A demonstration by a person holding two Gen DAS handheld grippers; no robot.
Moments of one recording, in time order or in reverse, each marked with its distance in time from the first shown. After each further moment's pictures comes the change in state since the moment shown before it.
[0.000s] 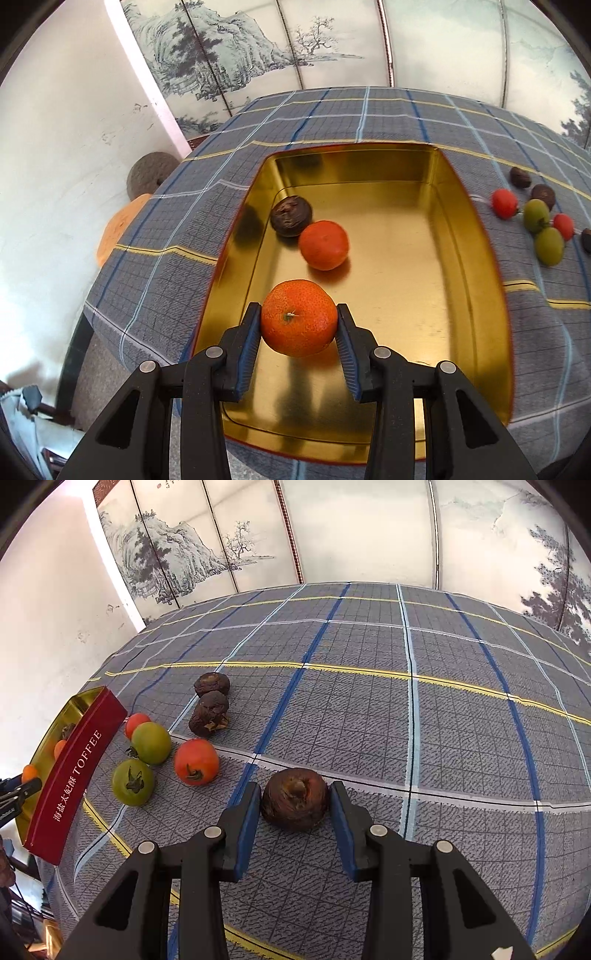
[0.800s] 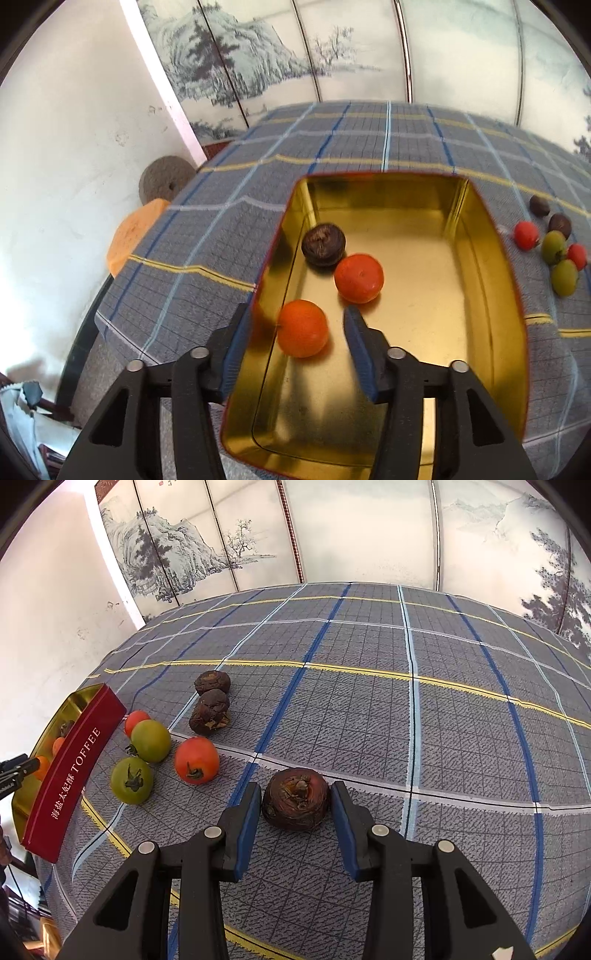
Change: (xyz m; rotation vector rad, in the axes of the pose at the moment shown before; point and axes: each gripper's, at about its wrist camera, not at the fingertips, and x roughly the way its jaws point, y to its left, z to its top) left arm -0.004 0.025 0.016 -0.045 -0.056 0.021; right arm 0.001 -0.002 -0.001 -0.011 0.000 -0.009
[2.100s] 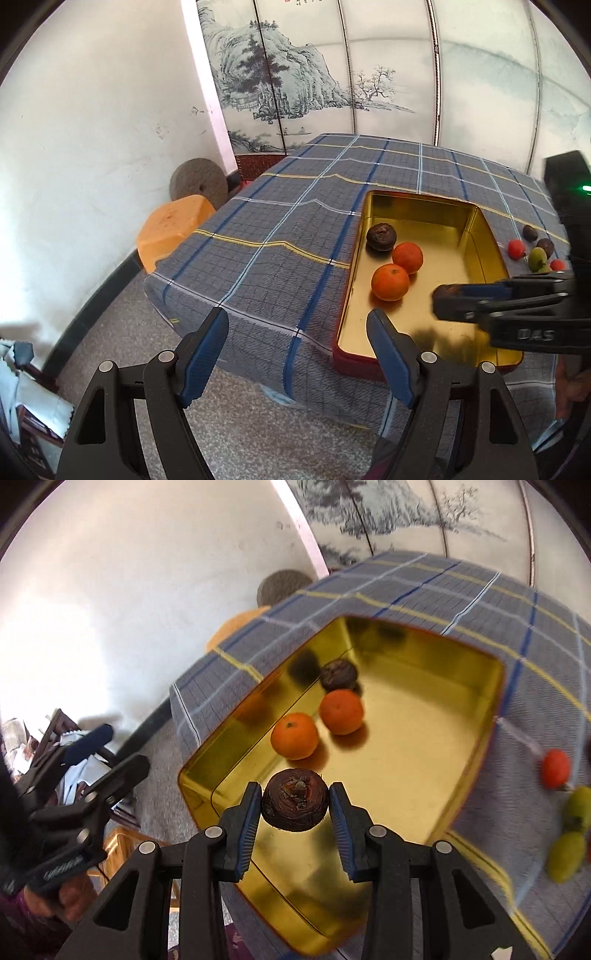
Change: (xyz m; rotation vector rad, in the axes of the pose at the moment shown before) left arm -0.074 0.070 -0.058 -0.133 -0.095 0.033; right arm 0.033 0.296 0.002 -0.350 0.267 0.511
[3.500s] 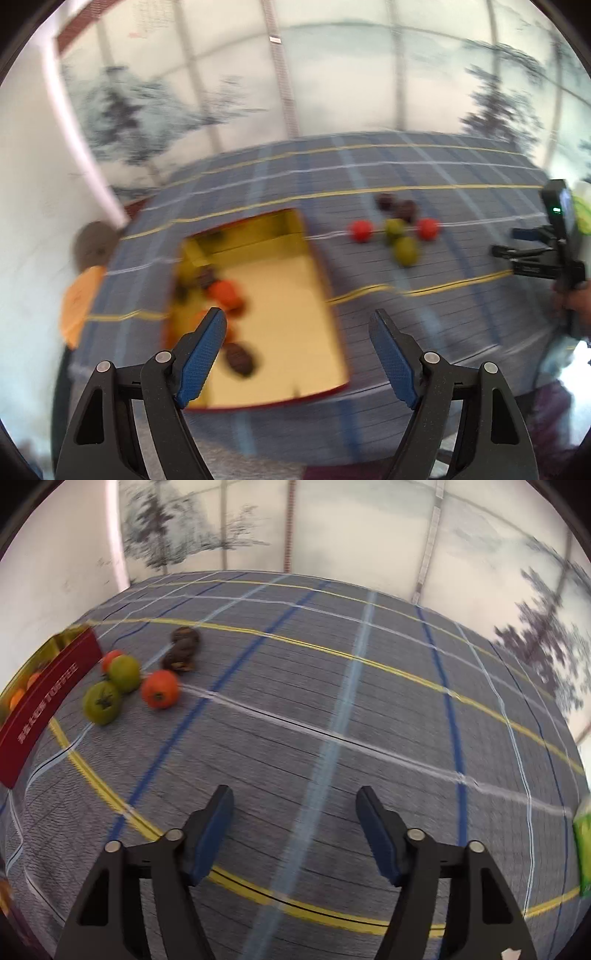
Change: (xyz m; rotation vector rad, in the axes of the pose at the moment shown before) left arm -0.037 -0.146 0.033 0.376 0.024 -0.406; right arm -0.185 -0.220 -0.170 0.290 -0.184 -0.686
